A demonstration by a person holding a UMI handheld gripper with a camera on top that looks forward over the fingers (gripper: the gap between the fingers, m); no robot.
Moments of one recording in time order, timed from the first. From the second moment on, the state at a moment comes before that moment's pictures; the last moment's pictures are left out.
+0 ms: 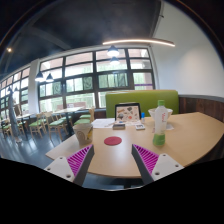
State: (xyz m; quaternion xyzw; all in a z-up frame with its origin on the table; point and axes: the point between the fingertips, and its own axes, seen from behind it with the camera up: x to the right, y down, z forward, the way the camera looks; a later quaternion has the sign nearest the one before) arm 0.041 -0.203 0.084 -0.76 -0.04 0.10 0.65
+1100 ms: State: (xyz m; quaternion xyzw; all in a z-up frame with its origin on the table) arm 0.231 0.026 0.098 -0.72 0.03 -0.04 0.70
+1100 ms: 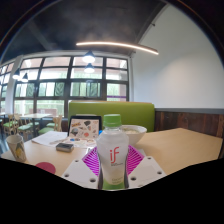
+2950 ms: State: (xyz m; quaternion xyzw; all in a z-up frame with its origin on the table) arm 0.002 0.058 0.098 -0.72 0.02 -0.01 0.69
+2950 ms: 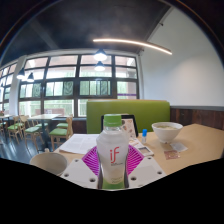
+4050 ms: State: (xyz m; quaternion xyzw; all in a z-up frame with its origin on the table) arm 0.014 -0.213 0.173 -0.74 -0.02 0.08 0.66
